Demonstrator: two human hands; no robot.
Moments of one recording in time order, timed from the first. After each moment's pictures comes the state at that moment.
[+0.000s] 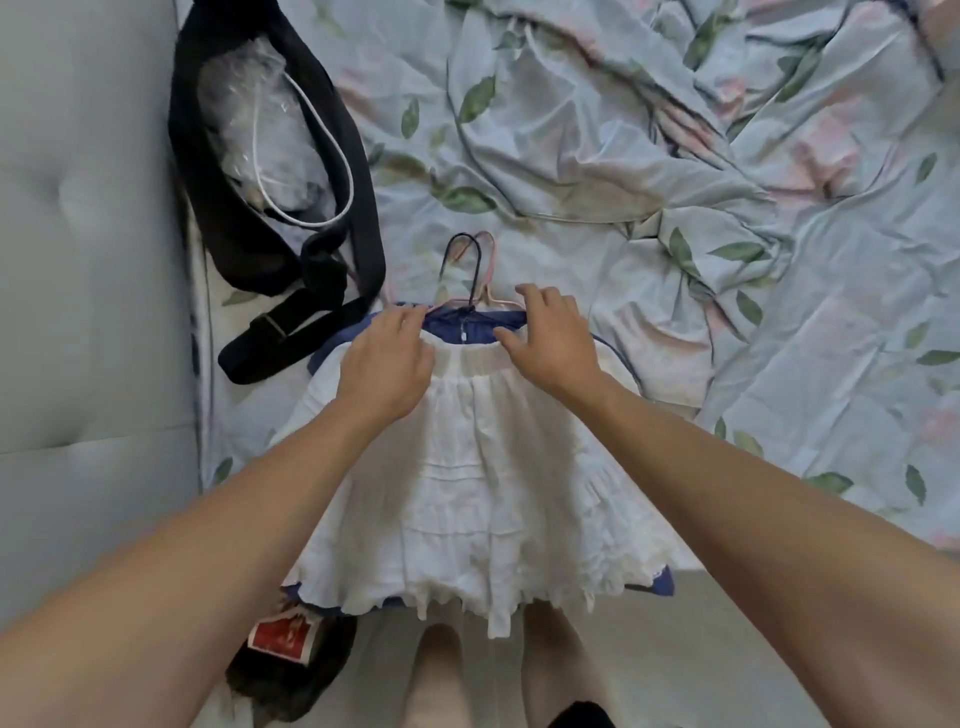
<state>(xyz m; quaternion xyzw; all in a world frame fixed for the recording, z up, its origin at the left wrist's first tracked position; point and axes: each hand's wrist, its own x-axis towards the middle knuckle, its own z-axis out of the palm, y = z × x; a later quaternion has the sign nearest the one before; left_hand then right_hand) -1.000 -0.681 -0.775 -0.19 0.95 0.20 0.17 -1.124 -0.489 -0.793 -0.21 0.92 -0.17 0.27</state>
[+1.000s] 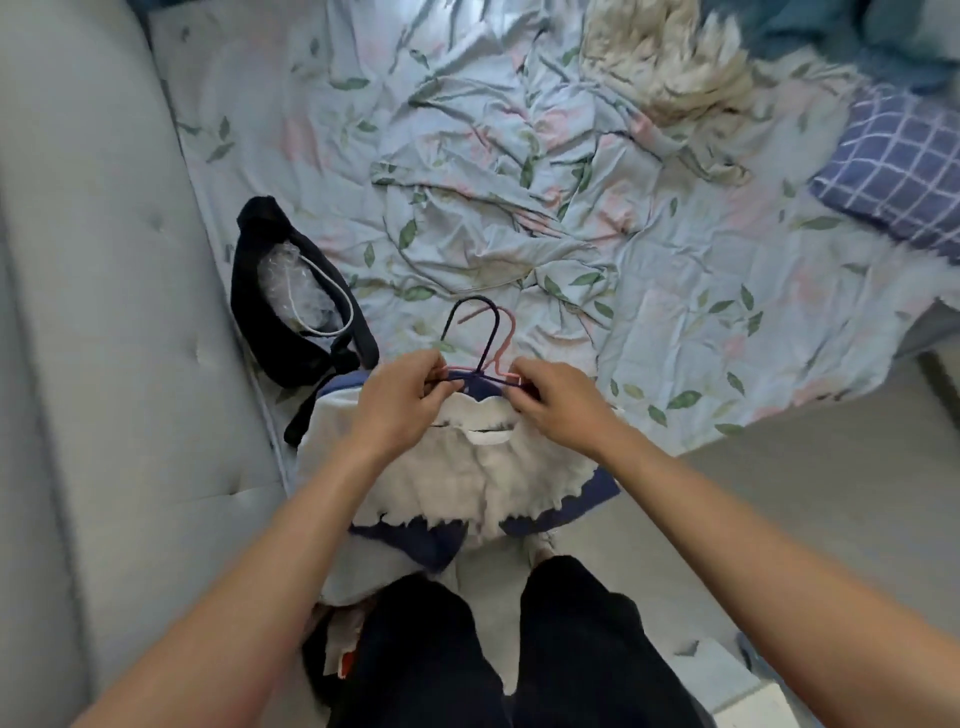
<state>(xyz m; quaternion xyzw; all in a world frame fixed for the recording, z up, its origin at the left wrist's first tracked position) -0.975 -0.650 -0.492 -0.05 0.93 0.35 0.09 -1.022 -0.415 -0.495 -0.21 0.91 -0.29 0.22</state>
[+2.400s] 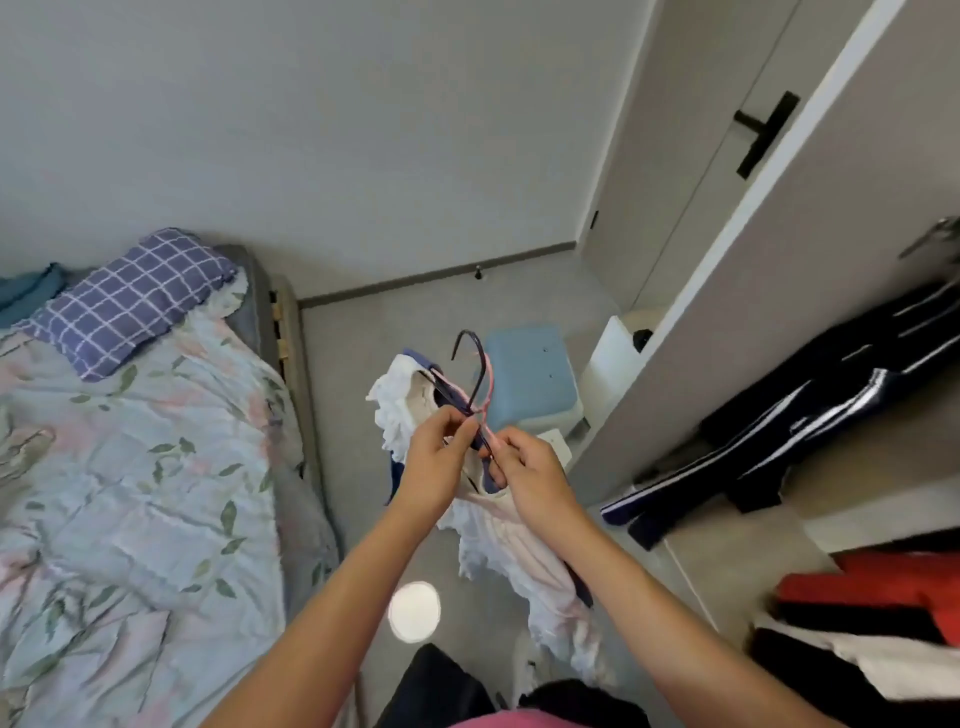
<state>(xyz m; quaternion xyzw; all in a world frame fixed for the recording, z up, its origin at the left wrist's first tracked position) -0.609 -0.143 -0.259 0.44 0.63 0.47 0.44 -0.469 -0.128 -0.265 0.53 0.57 -0.54 -0.32</state>
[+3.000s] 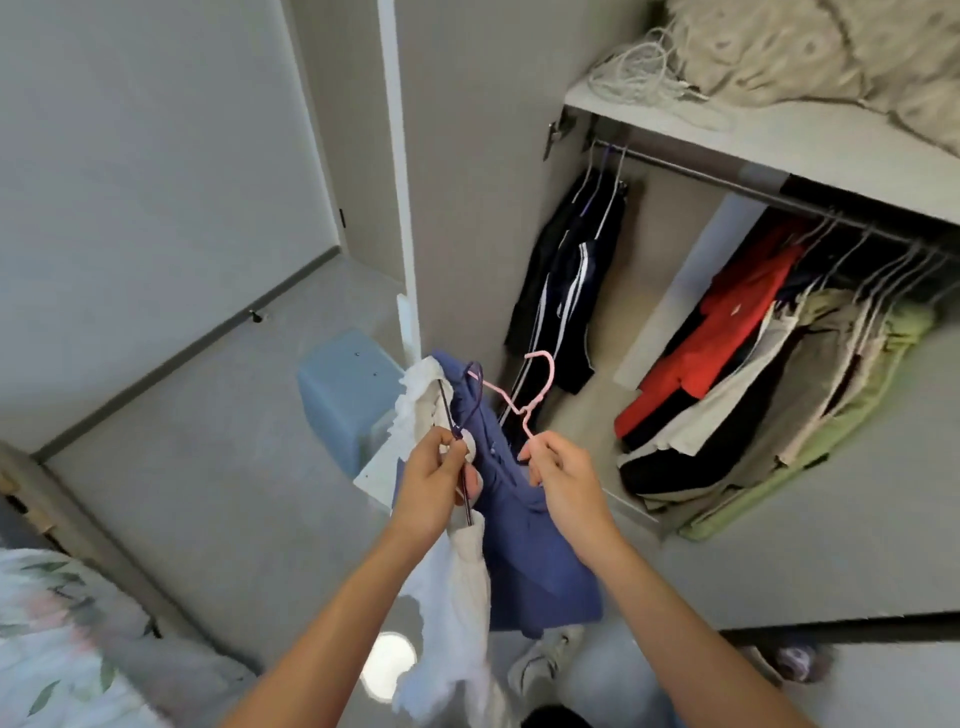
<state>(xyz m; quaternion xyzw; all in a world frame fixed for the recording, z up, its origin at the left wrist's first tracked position) -0.480 -0.180 -0.265 0.56 0.47 0.29 0.62 -0.328 -0.259 -0.251 0.73 0.35 -0.34 -0.48</state>
